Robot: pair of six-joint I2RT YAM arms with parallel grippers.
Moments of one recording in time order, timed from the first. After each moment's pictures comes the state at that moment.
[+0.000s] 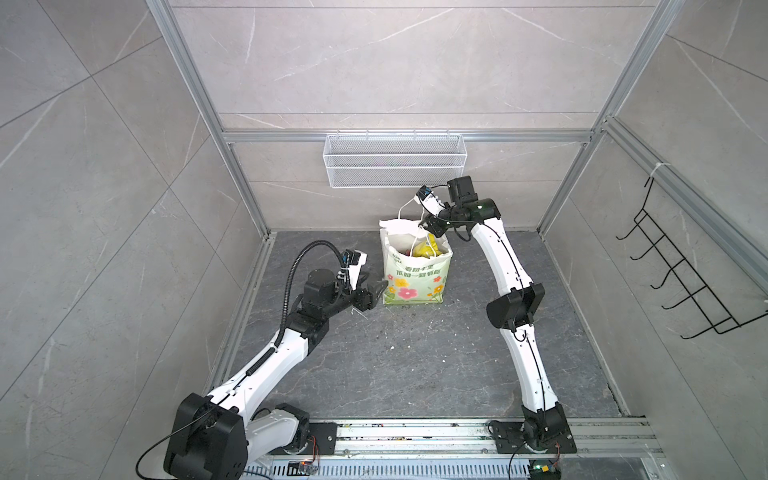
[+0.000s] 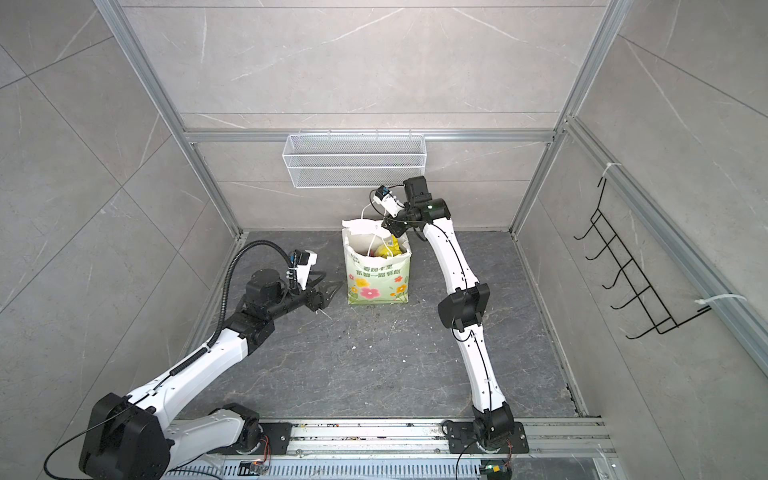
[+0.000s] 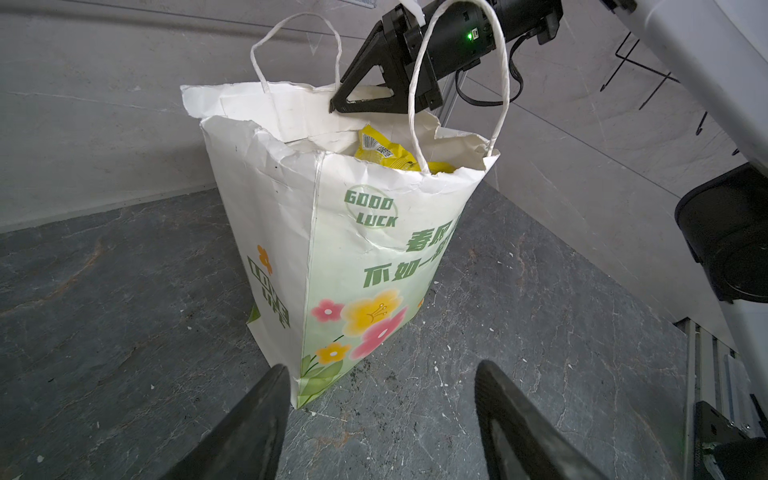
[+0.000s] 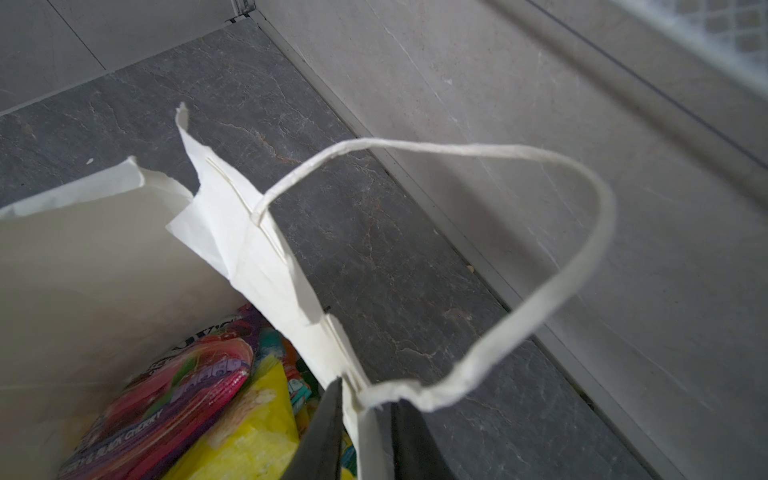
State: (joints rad) left arm -0.41 1.16 0.75 0.13 0.43 -0.13; right arm 0.33 2.55 2.90 -1.12 -0.38 -0.49
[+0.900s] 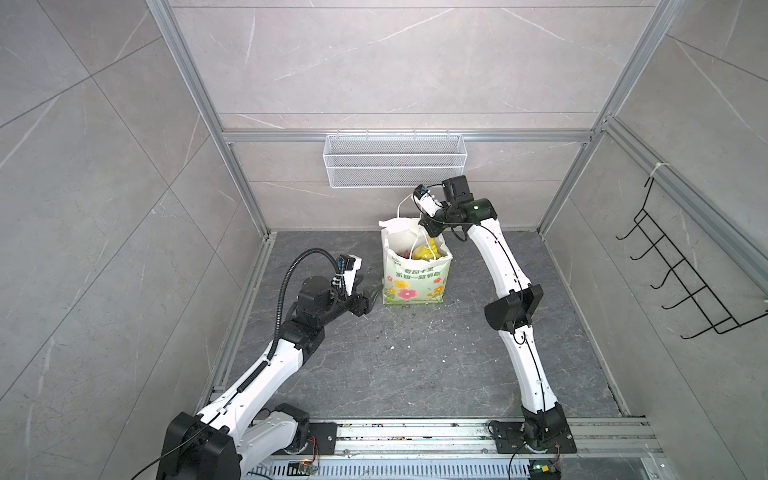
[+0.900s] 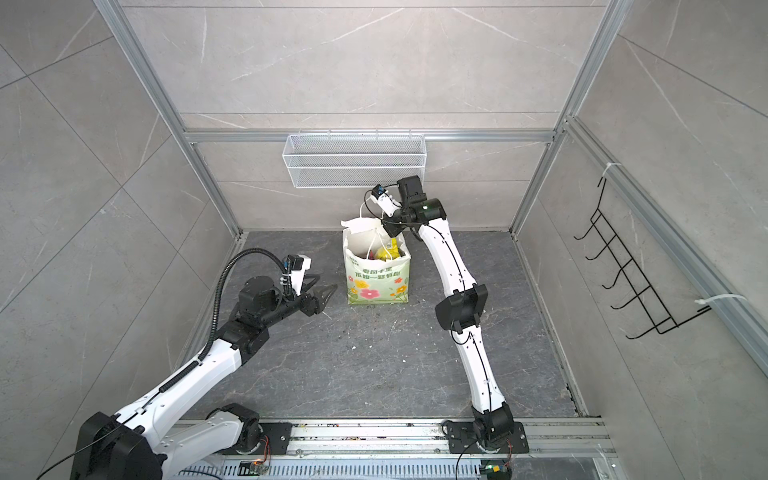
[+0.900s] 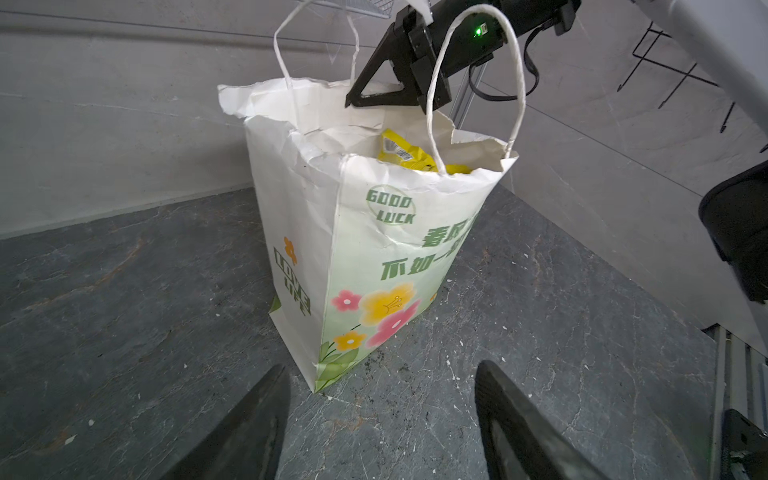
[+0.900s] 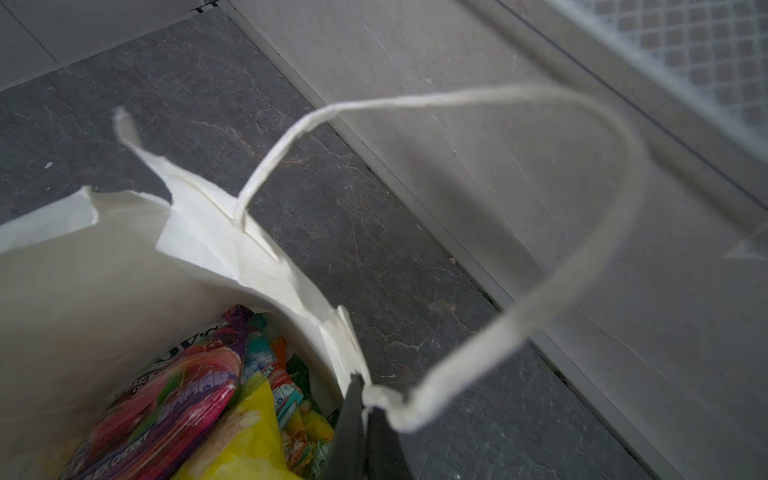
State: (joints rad) left arm -0.41 1.07 0.70 0.11 0.35 -0.11; right arm 0.36 2.53 2.90 -1.11 -0.25 -0.42
